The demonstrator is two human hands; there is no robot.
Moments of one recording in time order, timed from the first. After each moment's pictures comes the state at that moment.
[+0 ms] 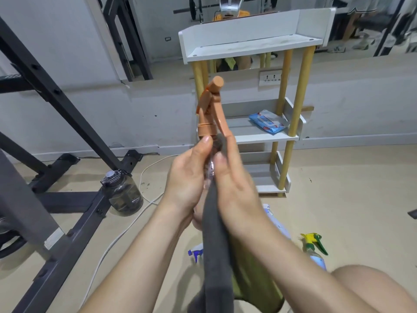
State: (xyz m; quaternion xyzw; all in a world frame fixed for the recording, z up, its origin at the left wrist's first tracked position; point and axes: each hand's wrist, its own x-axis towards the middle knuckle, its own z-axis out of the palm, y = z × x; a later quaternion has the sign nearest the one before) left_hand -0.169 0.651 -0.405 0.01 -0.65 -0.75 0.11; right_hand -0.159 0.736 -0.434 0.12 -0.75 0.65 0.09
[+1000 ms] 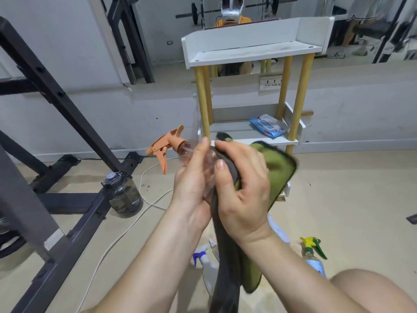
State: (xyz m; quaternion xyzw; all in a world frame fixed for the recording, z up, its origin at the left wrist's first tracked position) left_hand -0.178 0.661 -0.409 0.10 -0.41 -0.91 0.01; right_hand -0.173 0.738 -0.446 0.18 -0.71 0.53 0.43
